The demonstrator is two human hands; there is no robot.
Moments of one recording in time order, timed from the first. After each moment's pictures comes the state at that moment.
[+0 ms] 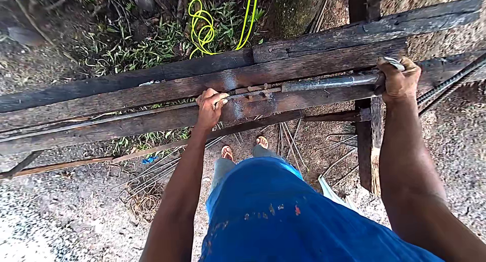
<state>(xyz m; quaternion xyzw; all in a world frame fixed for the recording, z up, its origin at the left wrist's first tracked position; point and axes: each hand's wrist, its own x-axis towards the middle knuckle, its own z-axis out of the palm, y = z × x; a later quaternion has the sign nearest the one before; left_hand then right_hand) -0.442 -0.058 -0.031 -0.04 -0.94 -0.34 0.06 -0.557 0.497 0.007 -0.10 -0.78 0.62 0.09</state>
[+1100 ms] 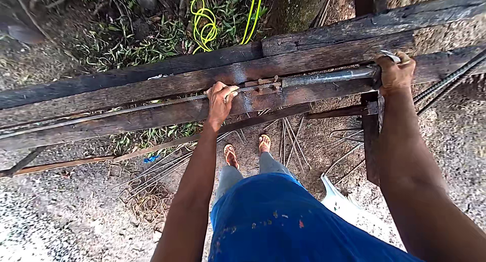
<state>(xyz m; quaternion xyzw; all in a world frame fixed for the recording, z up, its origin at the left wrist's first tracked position) -0.441 -0.056 -0.038 -0.06 -0.94 -0.33 0.10 -0.554 0.465 0.005 -0.15 -0.81 0.57 0.07</state>
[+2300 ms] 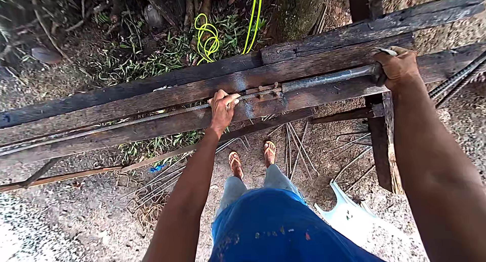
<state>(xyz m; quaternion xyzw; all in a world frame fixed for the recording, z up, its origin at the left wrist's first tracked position) -0.442 -0.056 -0.037 -0.05 -0.94 -0.33 0.08 -0.572 0.462 0.022 -0.17 -0.81 0.55 0.00</state>
